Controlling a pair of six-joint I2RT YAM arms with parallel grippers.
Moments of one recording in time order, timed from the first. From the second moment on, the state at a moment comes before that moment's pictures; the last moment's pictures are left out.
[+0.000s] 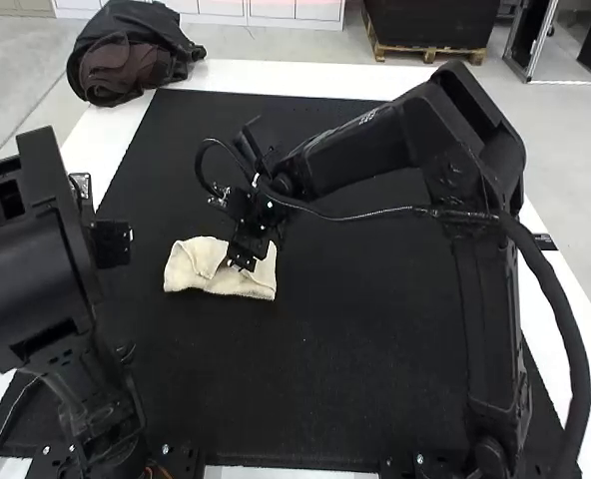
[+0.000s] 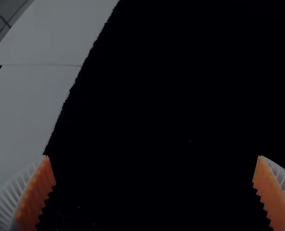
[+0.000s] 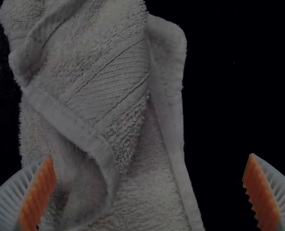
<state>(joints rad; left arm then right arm) 0.65 1.23 0.31 0.37 0.31 0.26 0.96 2.01 1.37 -0.23 0.05 -0.60</state>
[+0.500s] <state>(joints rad) 0.65 1.23 0.31 0.36 0.32 0.25 1.01 2.01 1.37 -0.18 0.06 -0.62</state>
